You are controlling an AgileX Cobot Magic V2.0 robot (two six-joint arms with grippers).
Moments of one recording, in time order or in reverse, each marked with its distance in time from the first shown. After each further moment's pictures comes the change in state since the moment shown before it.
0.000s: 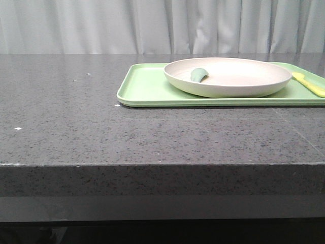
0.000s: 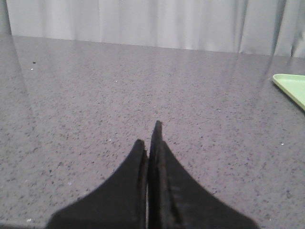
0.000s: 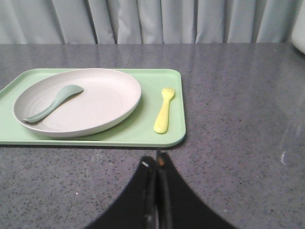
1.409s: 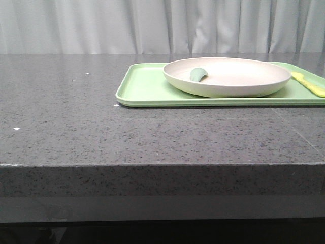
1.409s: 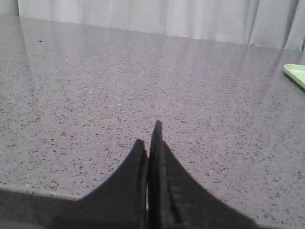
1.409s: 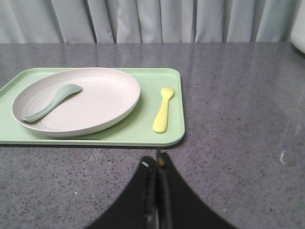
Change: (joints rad) left arm 0.028 -0.080 0.081 -0.031 0.017 -0.005; right arm 0.000 0.000 0.000 0.000 0.002 0.000
